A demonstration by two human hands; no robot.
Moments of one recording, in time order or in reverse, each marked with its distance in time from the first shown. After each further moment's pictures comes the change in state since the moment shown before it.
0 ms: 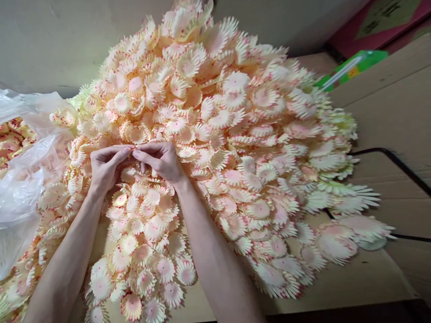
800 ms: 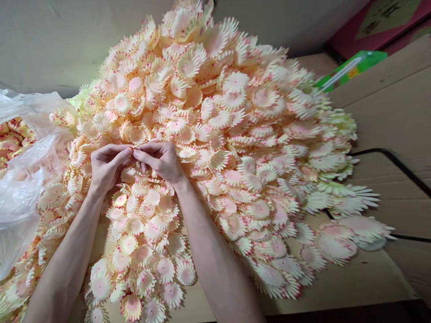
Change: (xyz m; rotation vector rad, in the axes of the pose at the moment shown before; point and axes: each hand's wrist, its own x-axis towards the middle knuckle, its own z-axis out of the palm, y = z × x) left_hand 0.001 -0.001 0.001 0.034 0.022 0.018; right_hand -0.001 0.000 0.000 -0.011 0.008 0.012
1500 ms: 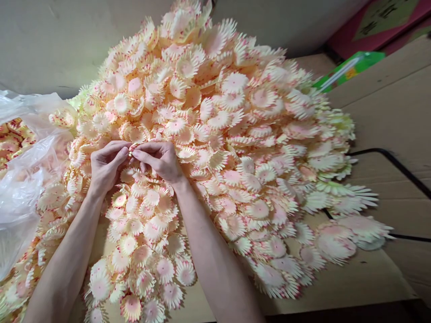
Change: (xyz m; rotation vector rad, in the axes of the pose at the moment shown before) left_hand 0.002 -0.002 -0.002 0.043 -0.059 0.105; right_hand 0.001 0.001 0.001 0.048 0.008 0.015
